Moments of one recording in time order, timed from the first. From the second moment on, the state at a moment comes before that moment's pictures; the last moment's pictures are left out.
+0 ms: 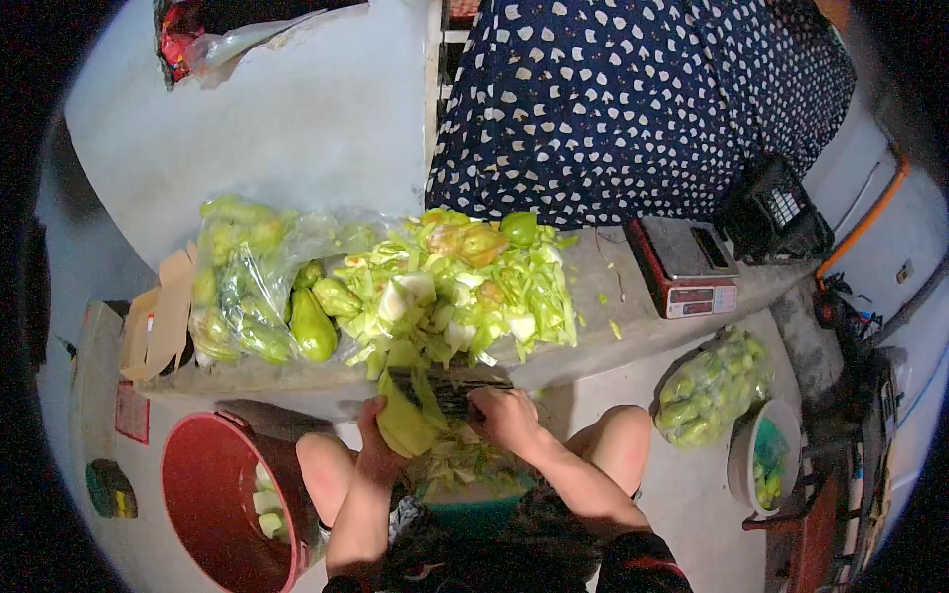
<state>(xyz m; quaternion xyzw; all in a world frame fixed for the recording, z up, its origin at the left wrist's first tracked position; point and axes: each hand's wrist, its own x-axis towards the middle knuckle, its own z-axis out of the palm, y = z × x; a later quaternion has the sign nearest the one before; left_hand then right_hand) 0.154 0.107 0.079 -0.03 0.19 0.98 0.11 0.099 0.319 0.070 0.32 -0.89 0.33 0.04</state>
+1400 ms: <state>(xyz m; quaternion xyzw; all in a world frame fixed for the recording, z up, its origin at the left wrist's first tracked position) 0.152 0.113 0.068 -0.03 0.22 0.97 0.10 0.093 0.325 0.077 0.31 -0.91 0.27 0.06</state>
